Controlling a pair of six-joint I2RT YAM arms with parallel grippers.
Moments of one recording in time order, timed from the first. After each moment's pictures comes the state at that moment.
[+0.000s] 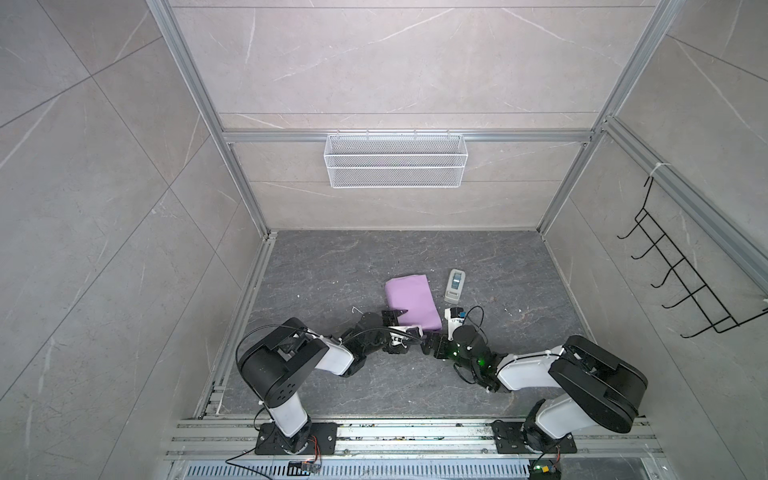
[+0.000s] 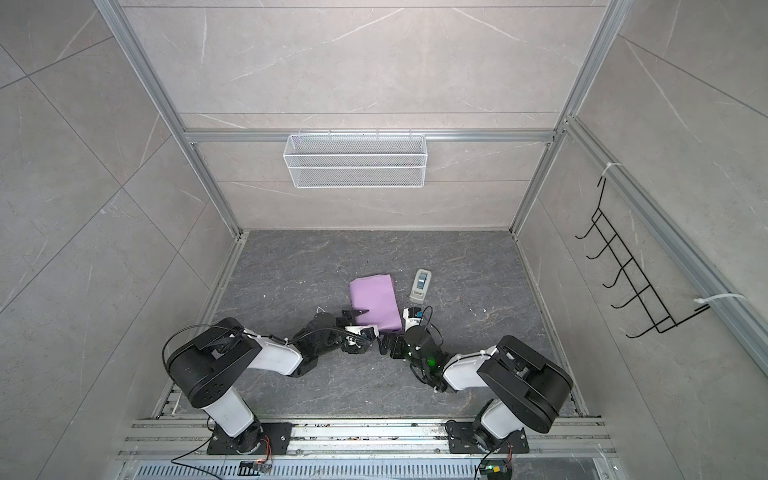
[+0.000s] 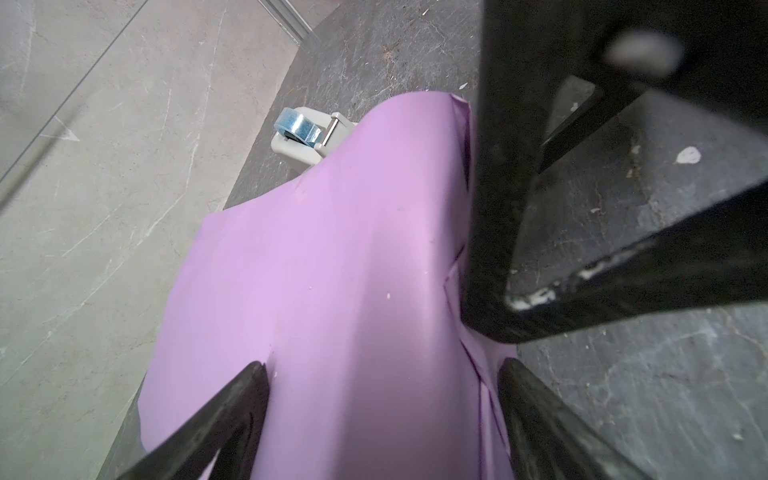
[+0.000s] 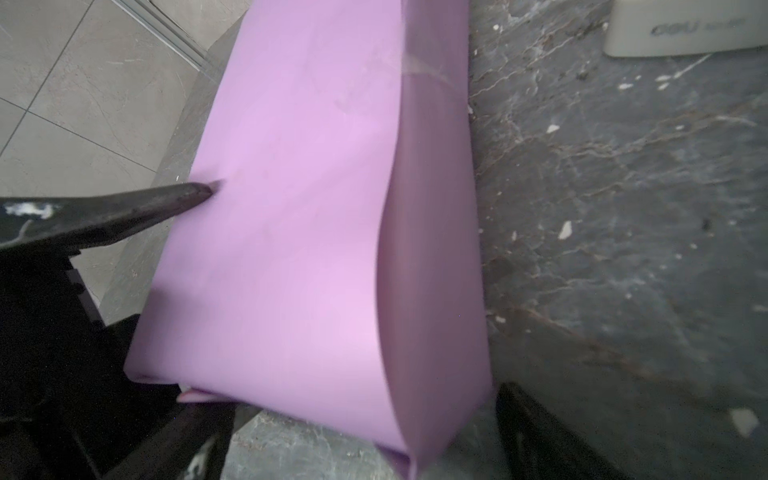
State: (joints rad) left arm -0.76 1.70 0.48 0.81 0.20 0.82; right arm 0.78 1.51 0.33 0.64 0.07 0.77
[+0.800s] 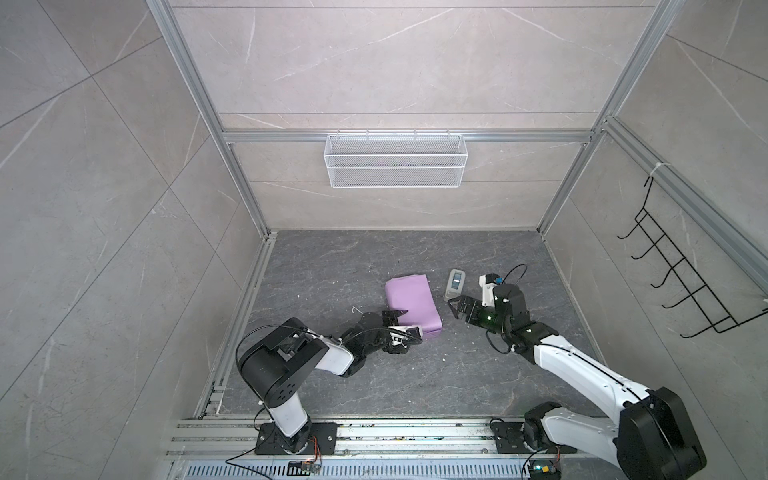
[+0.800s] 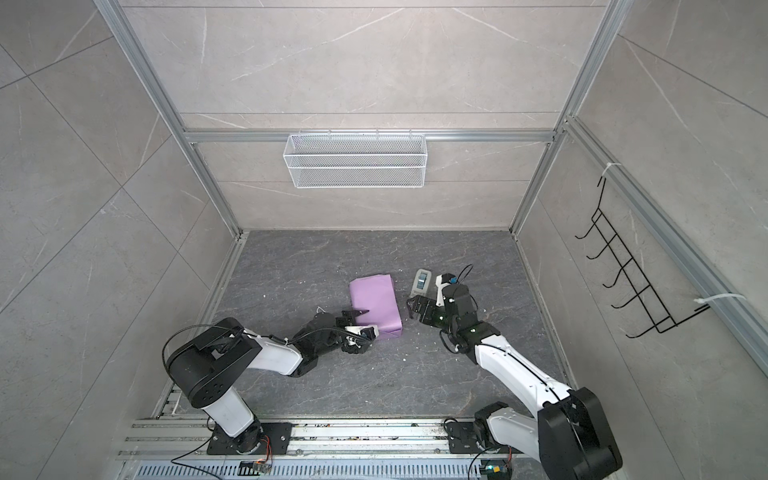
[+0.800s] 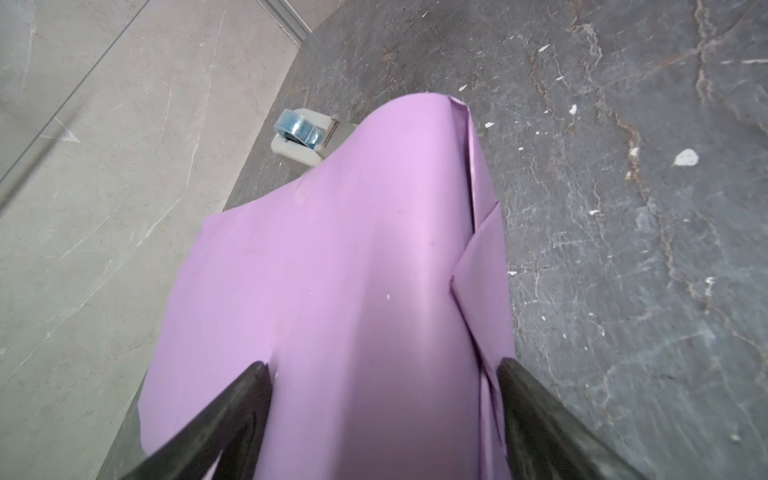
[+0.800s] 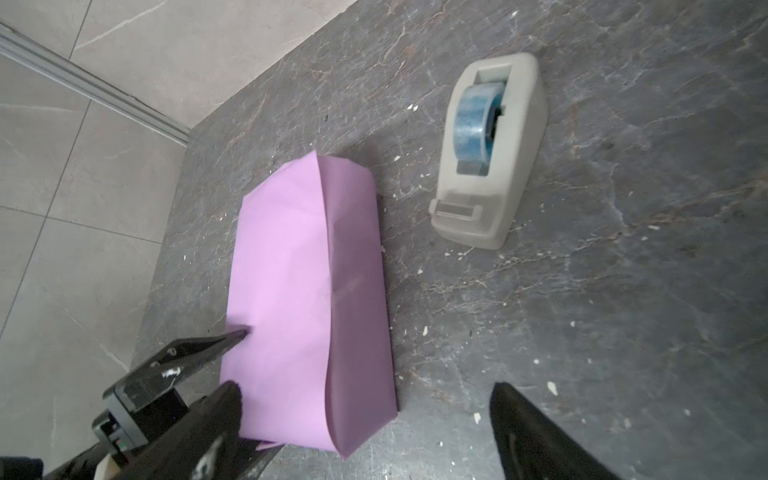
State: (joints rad) left arm -0.76 1.70 0.48 0.81 0.20 0.82; right arm 0.33 1.19 0.64 -0.09 -0.23 0.62
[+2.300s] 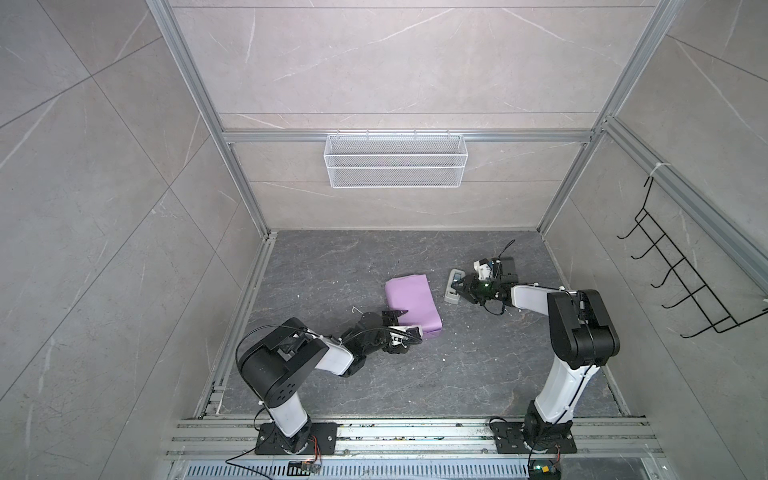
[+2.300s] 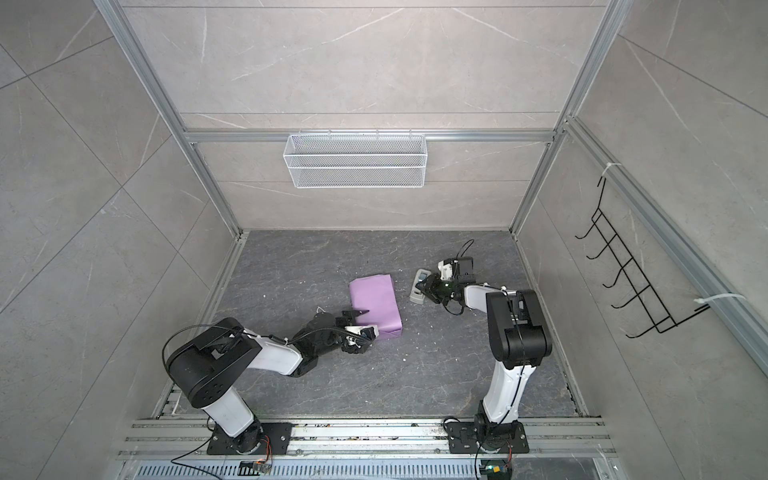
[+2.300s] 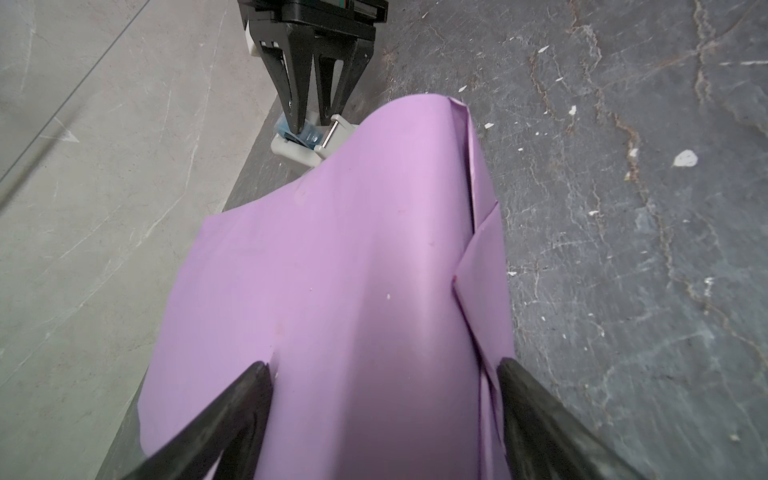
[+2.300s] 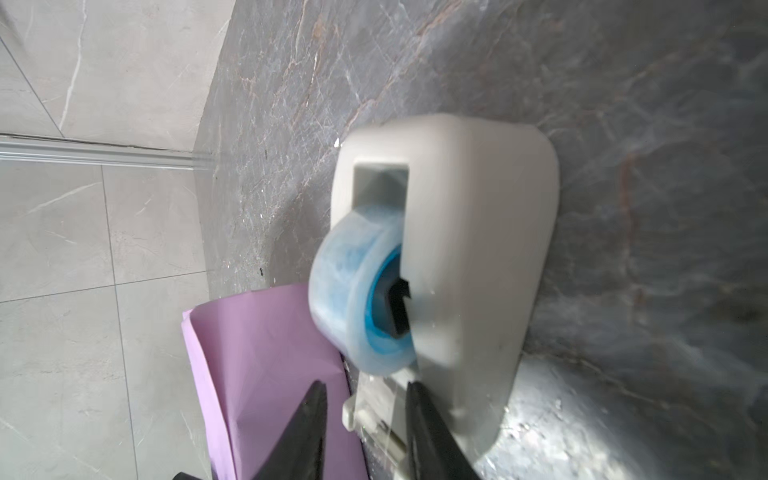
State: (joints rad) left arm -0.76 1.70 0.48 0.81 0.20 0.82; right arm 0.08 1.89 1.01 0.03 -0.67 0.70
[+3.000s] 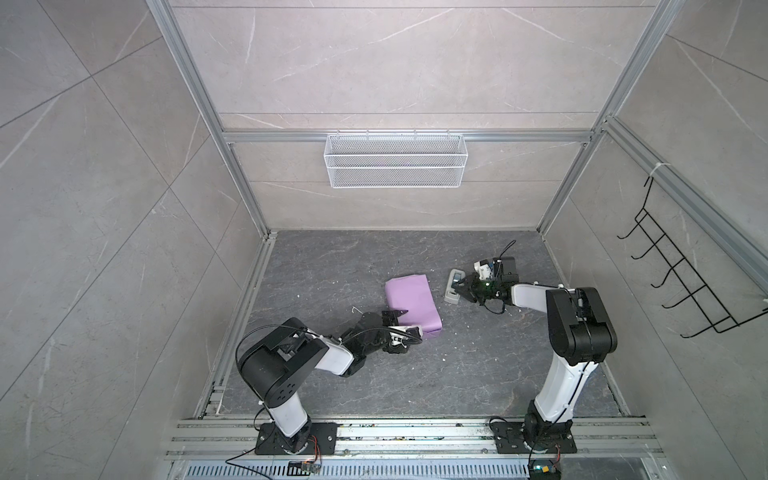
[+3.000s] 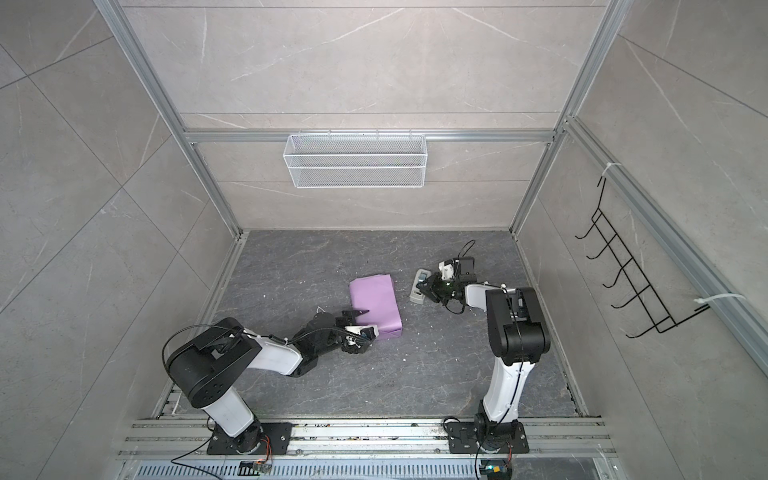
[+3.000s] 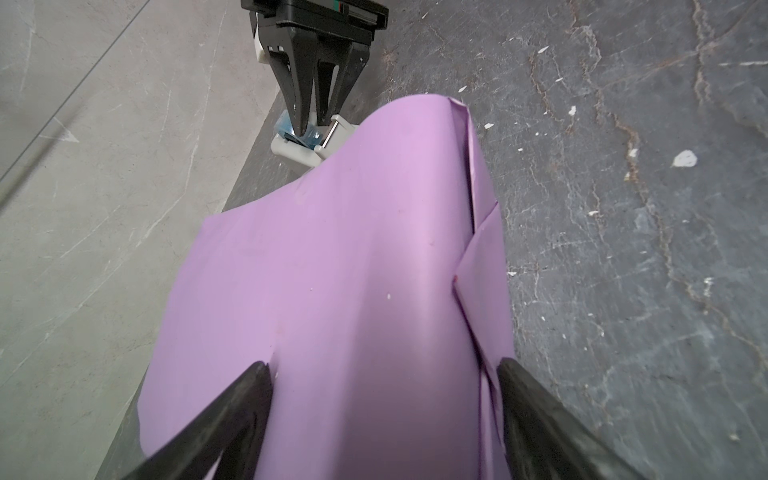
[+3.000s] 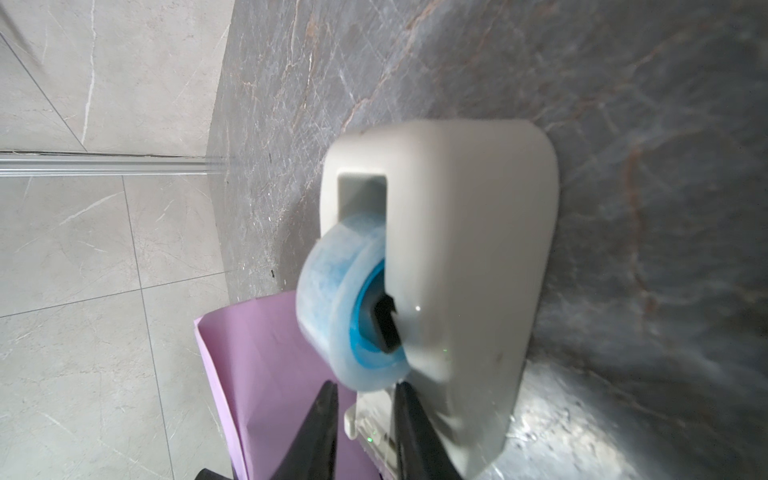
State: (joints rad) left arm -0.75 1.70 0.48 0.81 0.20 0.82; right arm 0.07 1.92 1.04 0.03 -0.72 0.74
